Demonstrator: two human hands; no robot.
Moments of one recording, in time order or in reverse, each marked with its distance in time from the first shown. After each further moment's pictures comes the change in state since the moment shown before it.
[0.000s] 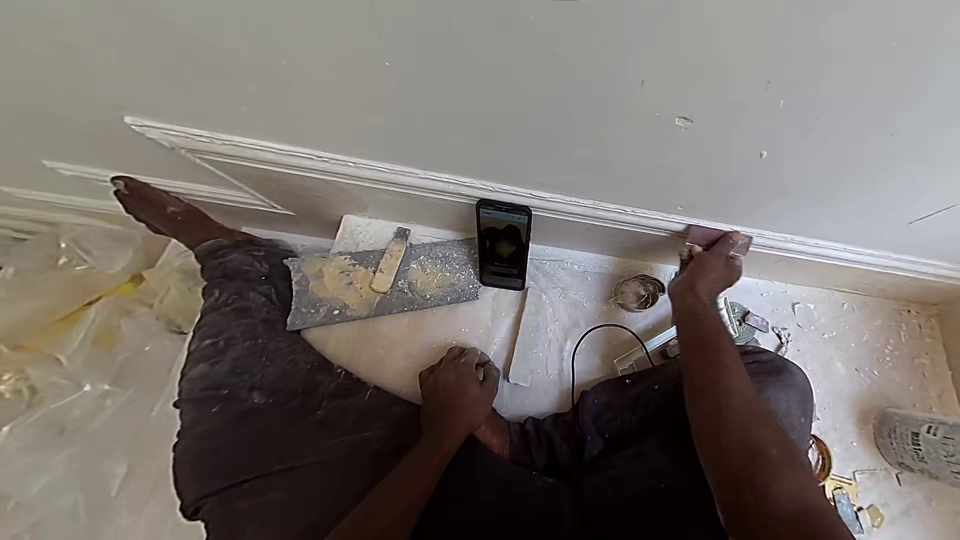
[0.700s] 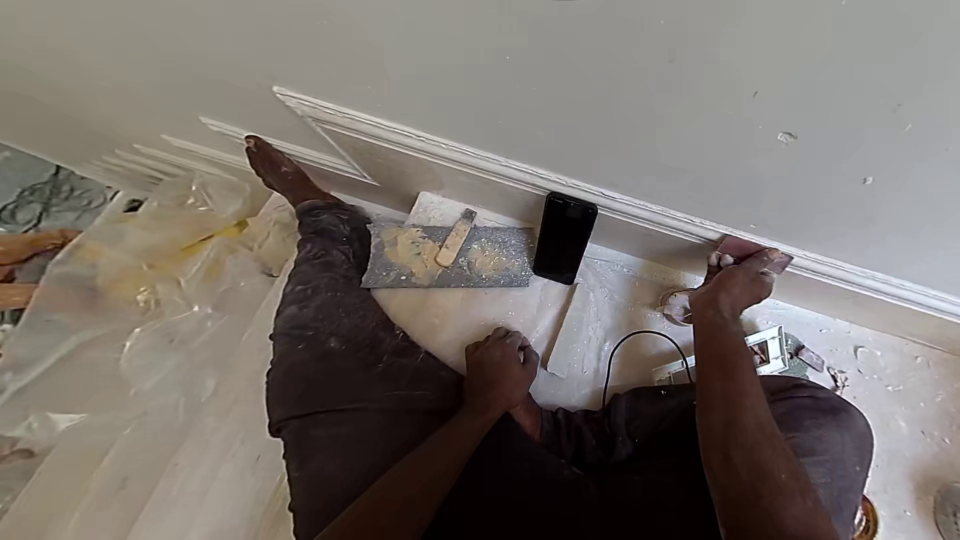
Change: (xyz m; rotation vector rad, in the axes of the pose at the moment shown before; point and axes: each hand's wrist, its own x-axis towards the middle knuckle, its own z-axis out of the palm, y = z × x) left_hand -0.002 0.001 -0.006 -0.011 -0.015 -0.030; right_hand -0.039 0.013 0.025 0.137 -0.090 -0.006
